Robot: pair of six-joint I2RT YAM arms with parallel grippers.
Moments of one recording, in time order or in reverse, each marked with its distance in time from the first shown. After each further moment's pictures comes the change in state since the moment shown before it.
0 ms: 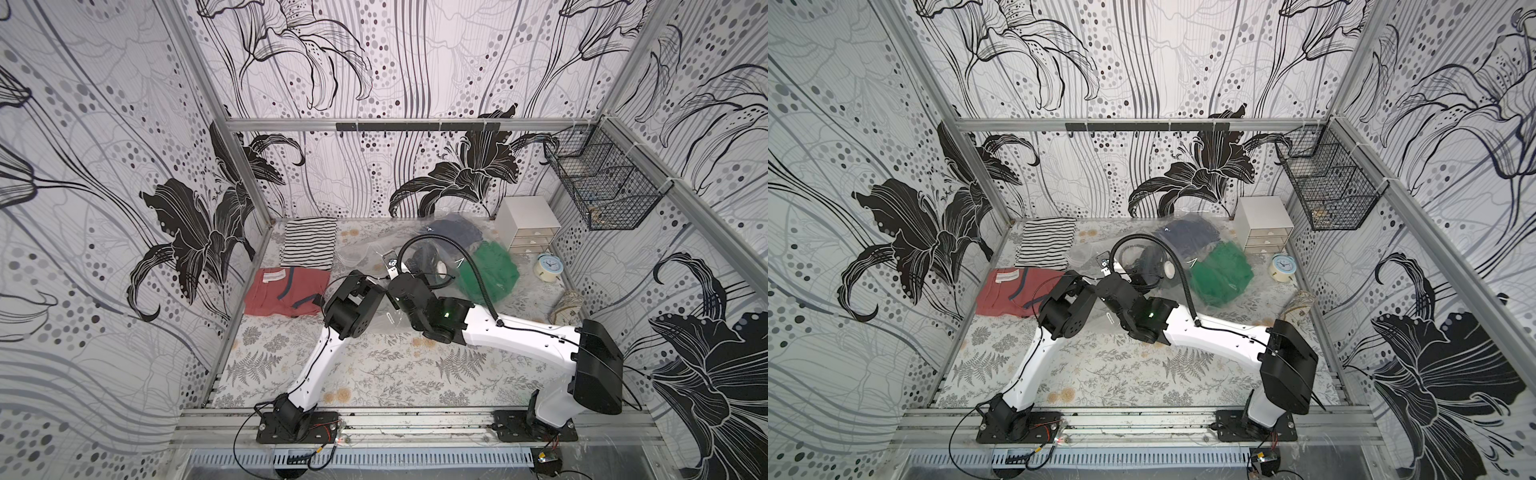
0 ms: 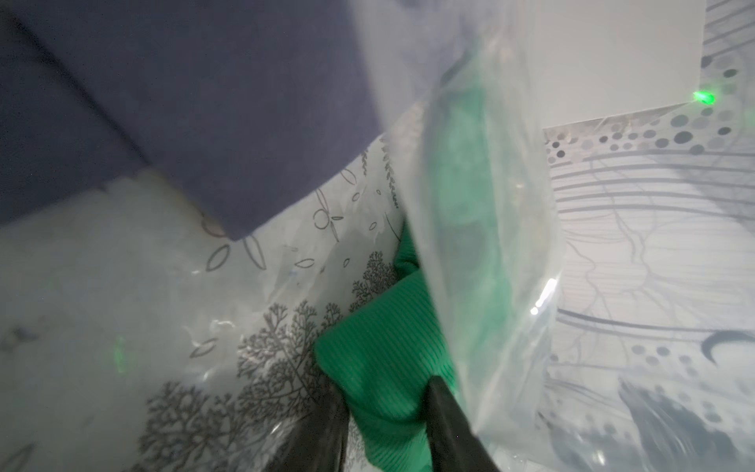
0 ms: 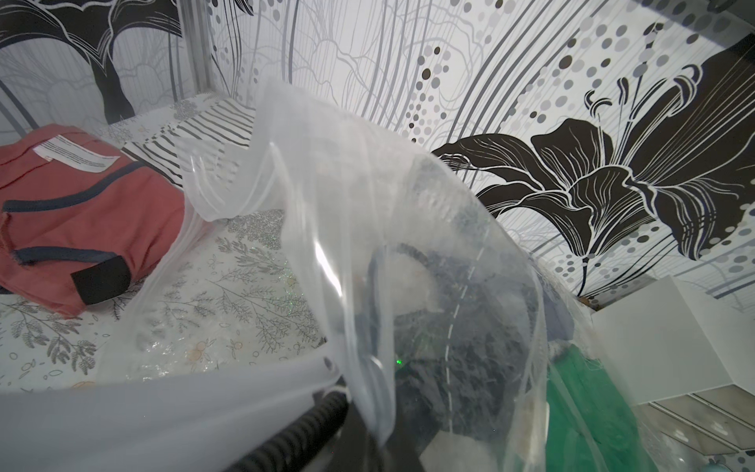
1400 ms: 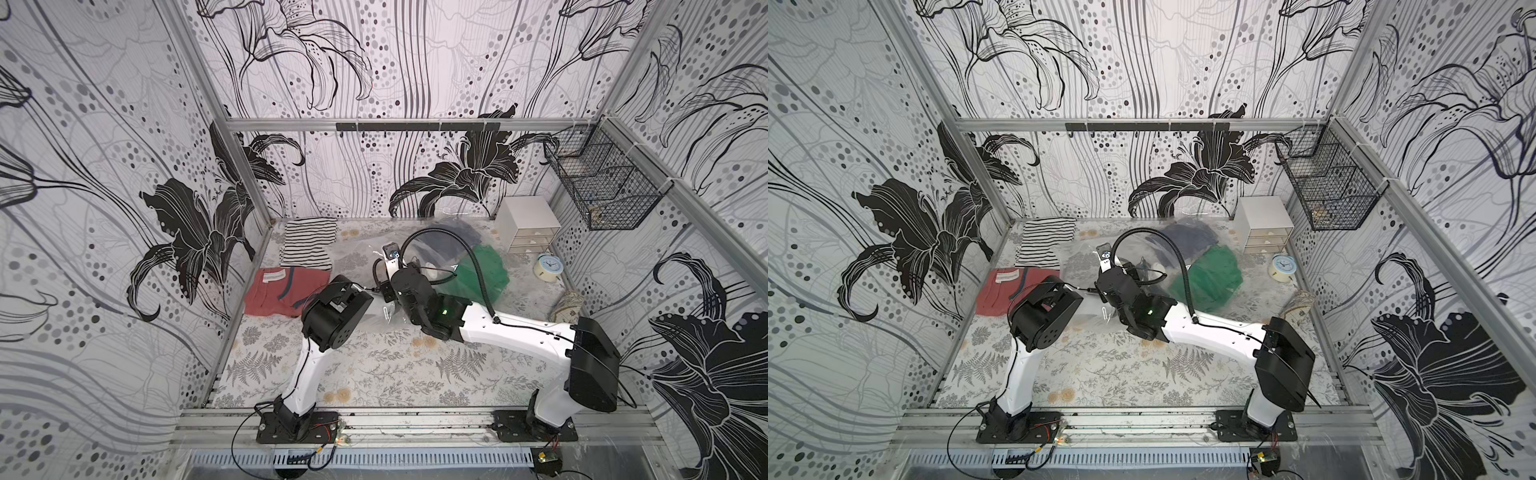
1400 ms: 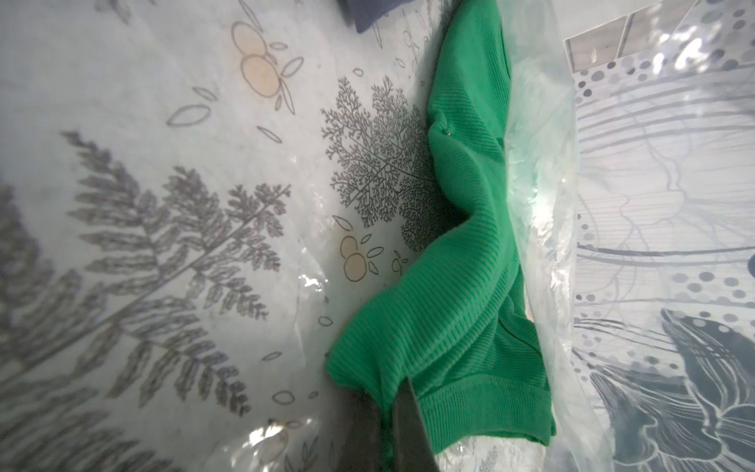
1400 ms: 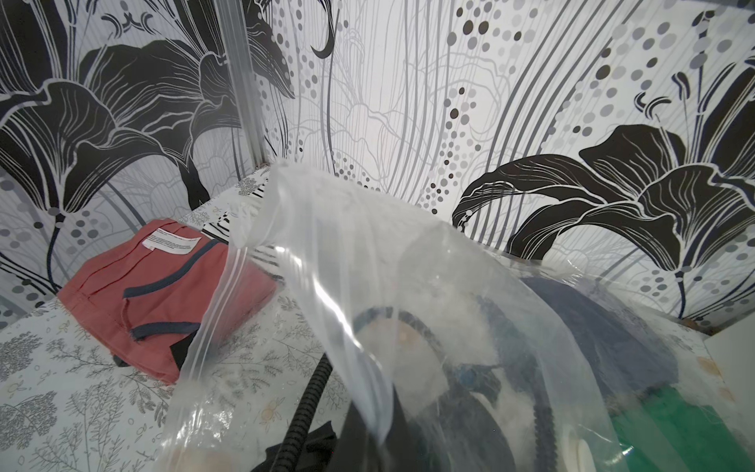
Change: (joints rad) left arm -0.003 -0.290 -0.546 0.225 -0.009 0.092; right arm -0.029 0.017 0.000 0.172 -0.121 0.077
